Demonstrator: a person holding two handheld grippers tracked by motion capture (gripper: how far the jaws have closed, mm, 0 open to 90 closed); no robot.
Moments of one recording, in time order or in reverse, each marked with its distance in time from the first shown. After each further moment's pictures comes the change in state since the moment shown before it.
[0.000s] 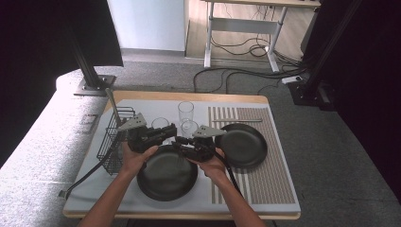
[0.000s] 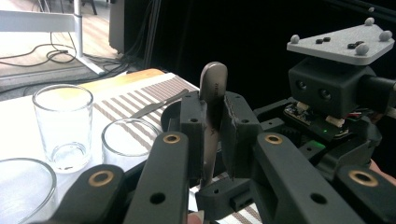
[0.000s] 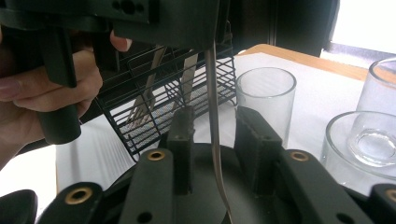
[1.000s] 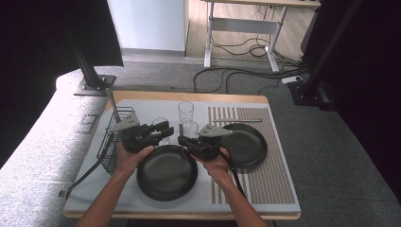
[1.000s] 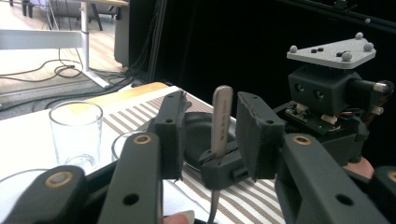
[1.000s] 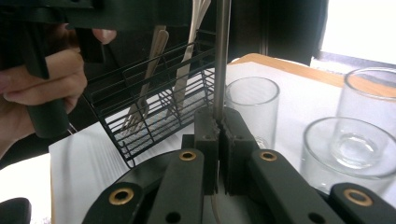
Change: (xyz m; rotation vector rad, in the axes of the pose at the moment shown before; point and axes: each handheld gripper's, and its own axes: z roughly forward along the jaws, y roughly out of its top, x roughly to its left) left arm -0.002 0.006 -0.018 -0.056 0.018 0.025; right arm -0.005 0.002 -0.014 -0.038 -0.029 0.007
